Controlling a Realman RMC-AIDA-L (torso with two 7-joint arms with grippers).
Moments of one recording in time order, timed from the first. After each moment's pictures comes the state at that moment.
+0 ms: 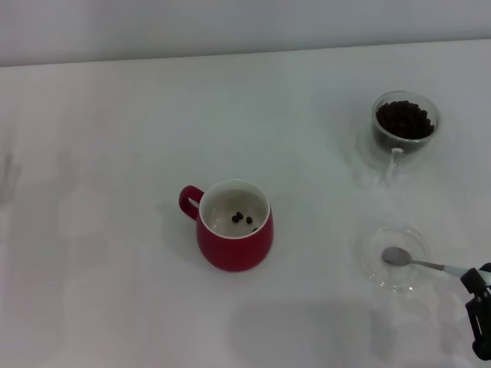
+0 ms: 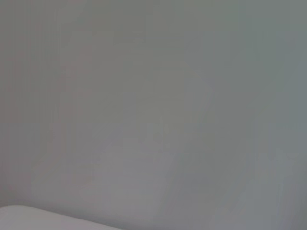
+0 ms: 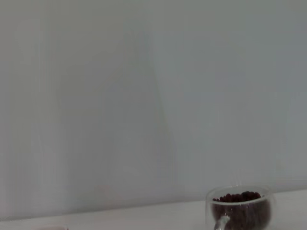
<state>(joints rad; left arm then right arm) -0.44 -2.08 -0.32 -0.10 -1.52 -1.10 2.82 -0.02 2.02 -0.68 0.49 -1.18 -1.83 0.06</state>
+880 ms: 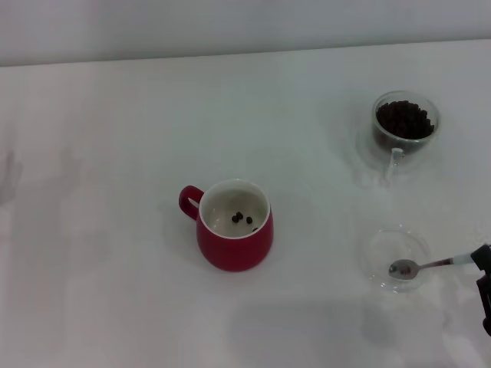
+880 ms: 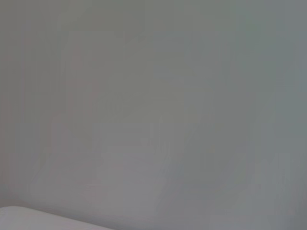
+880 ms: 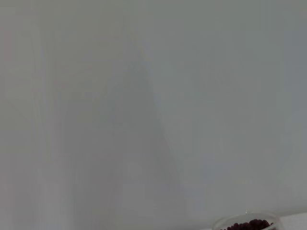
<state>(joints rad) -0.44 -2.08 -0.32 -0.11 -1.53 -1.10 2.82 0.00 2.02 -0.68 0.43 -1.18 -1.88 0.18</state>
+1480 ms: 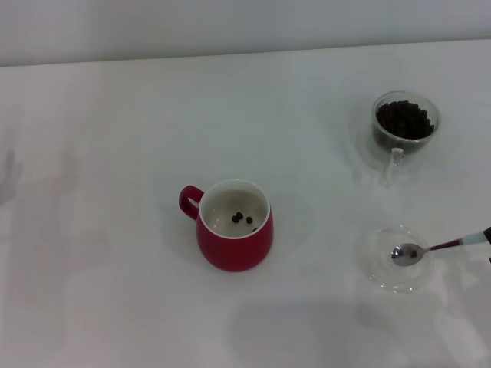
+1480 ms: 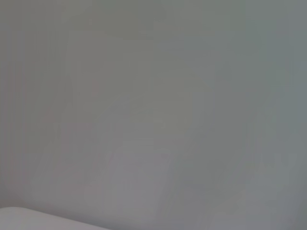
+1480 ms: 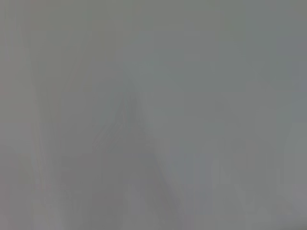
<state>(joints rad) -0.45 -2.08 -0.32 -0.11 -1.53 -1.10 2.82 0.02 2.02 -0.63 0.41 -1.18 -1.91 0.29</state>
